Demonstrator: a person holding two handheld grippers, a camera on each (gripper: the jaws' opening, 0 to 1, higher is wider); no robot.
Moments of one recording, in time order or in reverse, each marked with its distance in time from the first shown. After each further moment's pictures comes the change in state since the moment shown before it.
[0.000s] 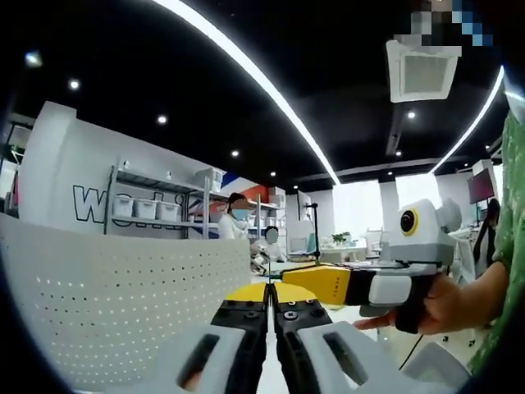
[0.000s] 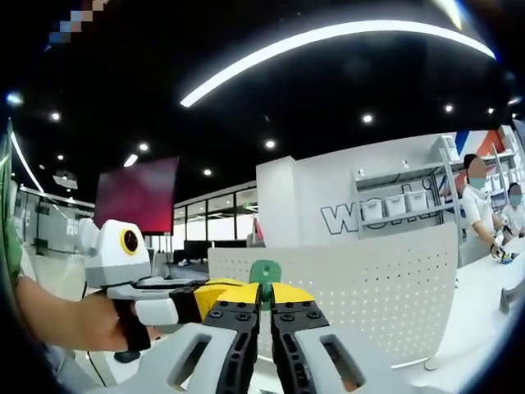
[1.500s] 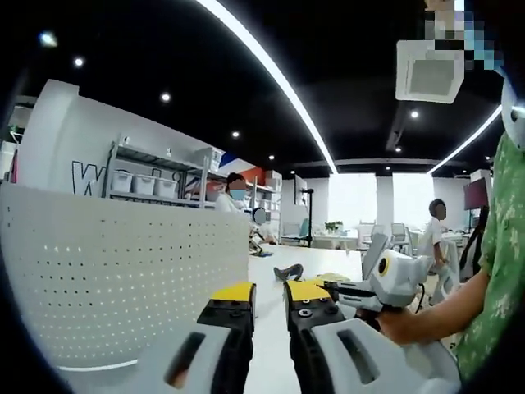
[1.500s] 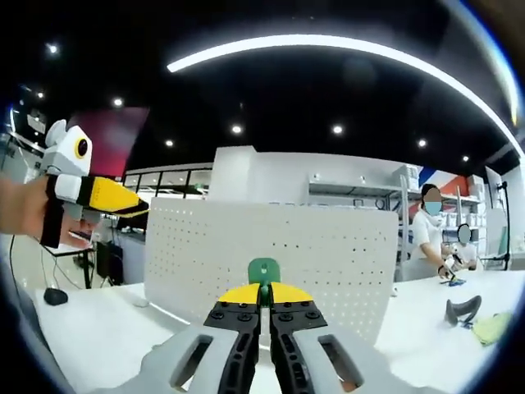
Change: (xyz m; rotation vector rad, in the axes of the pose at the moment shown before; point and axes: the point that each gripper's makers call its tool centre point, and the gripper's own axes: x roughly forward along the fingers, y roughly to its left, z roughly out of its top) left arm -0.055 0.024 -0.025 -0.077 0.096 -0.034; right arm -0.040 -0.076 -0.087 -0.227 0.040 -0.285
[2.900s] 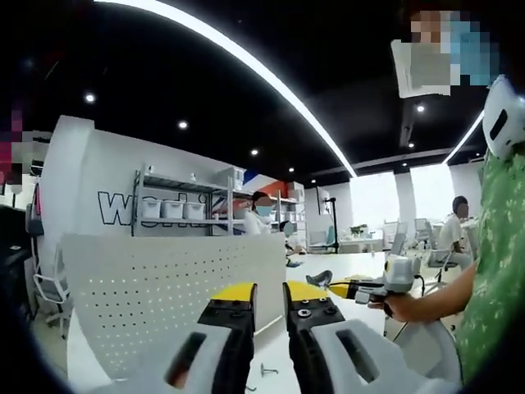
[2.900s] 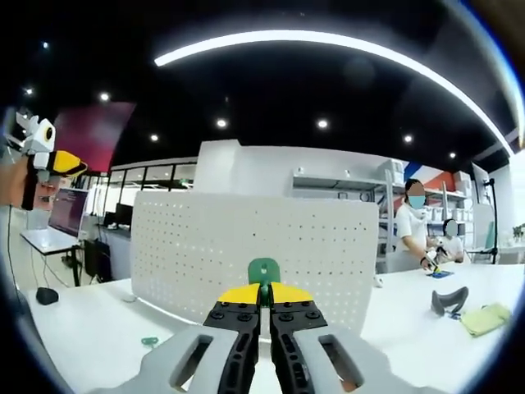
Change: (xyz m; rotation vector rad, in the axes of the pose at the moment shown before) left arm -0.091 0.032 0.042 0.087 -0.066 0.128; right arm -0.007 -0.022 -0.008 0.031 0.043 -0.080
